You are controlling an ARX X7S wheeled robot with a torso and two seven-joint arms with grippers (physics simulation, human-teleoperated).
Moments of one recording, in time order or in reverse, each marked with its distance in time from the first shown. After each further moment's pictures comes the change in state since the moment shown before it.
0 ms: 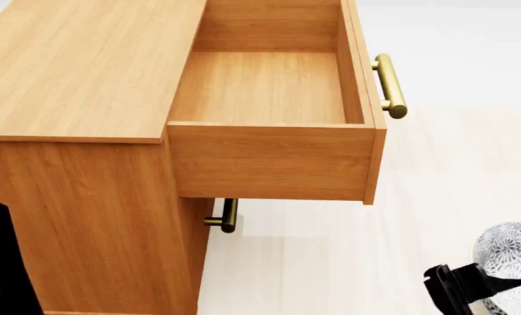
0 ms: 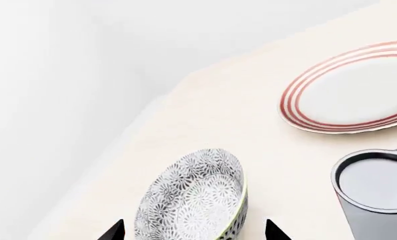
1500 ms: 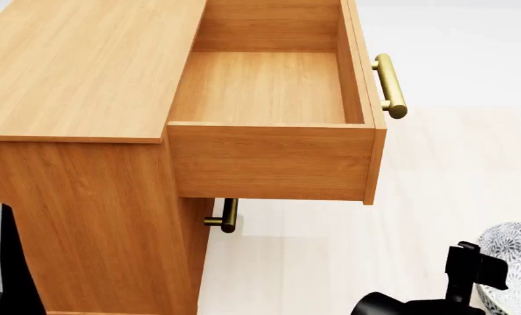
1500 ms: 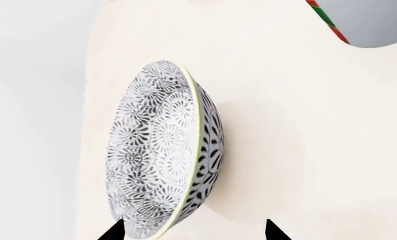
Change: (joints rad) left arm 0.005 -0.002 0.000 -0.040 -0.013 0.036 0.008; right arm 0.422 -0.002 -0.174 0.811 0.633 -0.831 0.005
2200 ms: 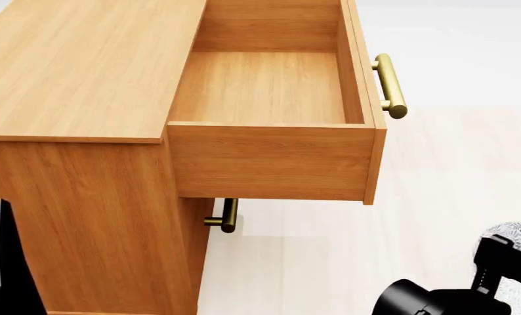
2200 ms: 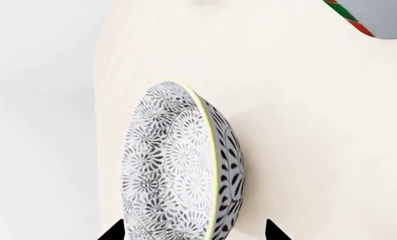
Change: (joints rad) left arm -0.019 -0.006 -0.007 0.011 -0.036 -0.023 -0.009; right arm 0.111 0.018 0.029 0.176 0.187 -0.119 -0.199
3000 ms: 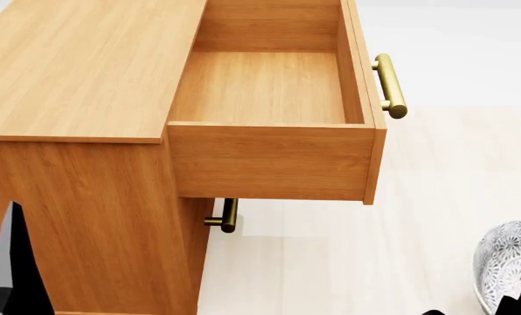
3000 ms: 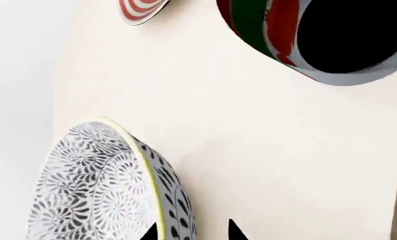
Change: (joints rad) left arm -0.011 0.006 0.019 -0.012 0.002 -0.010 0.005; right arm 0.050 0.031 0.138 0.265 0.164 0.011 -0.251
